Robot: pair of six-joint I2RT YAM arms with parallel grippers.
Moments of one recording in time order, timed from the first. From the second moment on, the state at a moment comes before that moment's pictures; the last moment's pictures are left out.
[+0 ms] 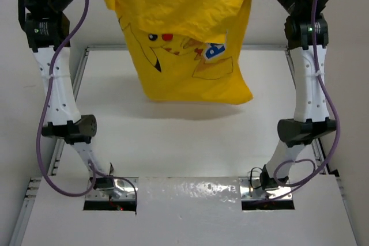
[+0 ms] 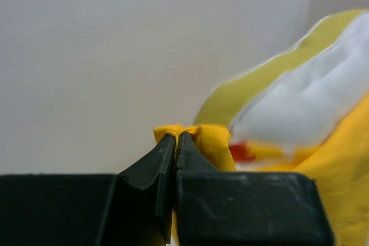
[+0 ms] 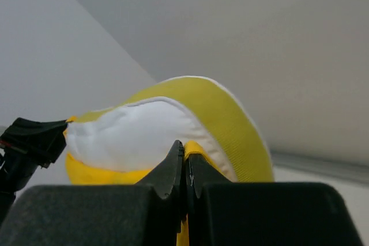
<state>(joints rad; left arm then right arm) 0.11 1.78 2.55 -0.48 0.69 -0.15 0.08 1.74 2.25 -0.26 -0.46 0.80</state>
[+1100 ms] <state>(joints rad) 0.06 1.49 2.02 -0.56 0.60 -0.02 0.18 1.52 1.83 -0.09 -0.49 0.84</state>
